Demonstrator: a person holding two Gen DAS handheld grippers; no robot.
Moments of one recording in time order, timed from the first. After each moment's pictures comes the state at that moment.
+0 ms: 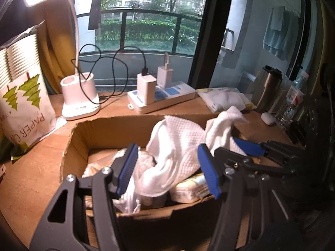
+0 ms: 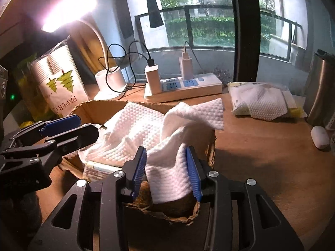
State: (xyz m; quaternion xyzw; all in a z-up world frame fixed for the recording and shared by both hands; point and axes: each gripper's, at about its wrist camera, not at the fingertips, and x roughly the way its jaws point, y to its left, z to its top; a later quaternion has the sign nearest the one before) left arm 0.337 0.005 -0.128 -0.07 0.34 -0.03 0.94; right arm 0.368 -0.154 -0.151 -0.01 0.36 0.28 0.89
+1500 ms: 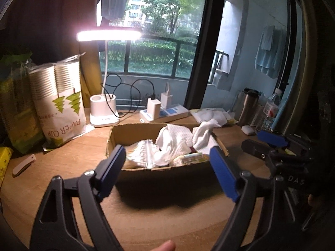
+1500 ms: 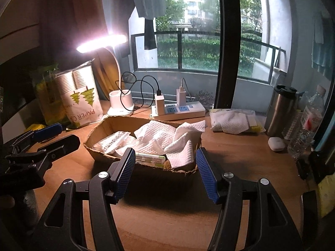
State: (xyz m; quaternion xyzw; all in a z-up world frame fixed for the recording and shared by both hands) left arm 0.206 0.023 -0.066 -0.08 0.25 -0.03 0.96; right arm 0.239 -0.170 -0.063 -0.05 0.28 0.22 0.93
